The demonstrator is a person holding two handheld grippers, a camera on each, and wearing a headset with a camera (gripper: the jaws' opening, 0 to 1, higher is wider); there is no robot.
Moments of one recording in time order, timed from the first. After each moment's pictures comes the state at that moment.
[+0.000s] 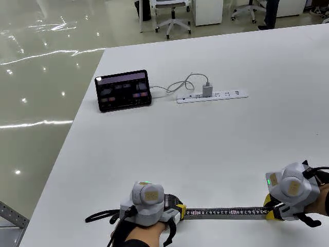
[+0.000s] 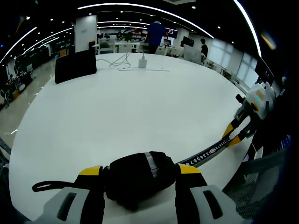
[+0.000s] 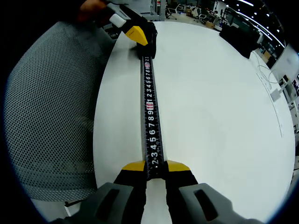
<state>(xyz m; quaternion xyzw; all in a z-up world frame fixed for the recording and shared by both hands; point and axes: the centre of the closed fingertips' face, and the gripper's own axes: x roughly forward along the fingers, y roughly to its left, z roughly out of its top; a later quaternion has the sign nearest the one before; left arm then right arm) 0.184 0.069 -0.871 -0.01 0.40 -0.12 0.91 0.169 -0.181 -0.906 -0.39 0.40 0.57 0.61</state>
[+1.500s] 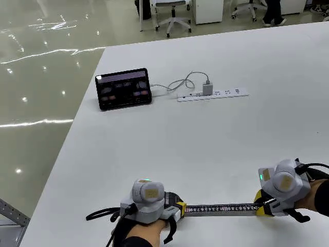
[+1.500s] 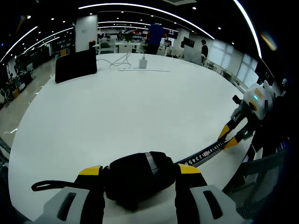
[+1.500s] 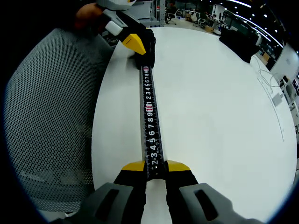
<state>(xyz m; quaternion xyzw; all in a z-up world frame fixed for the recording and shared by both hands) 0.184 0.069 -0.871 -0.01 0.40 -0.12 0.91 0.172 -0.157 -0.906 -0.37 0.38 0.58 0.62</state>
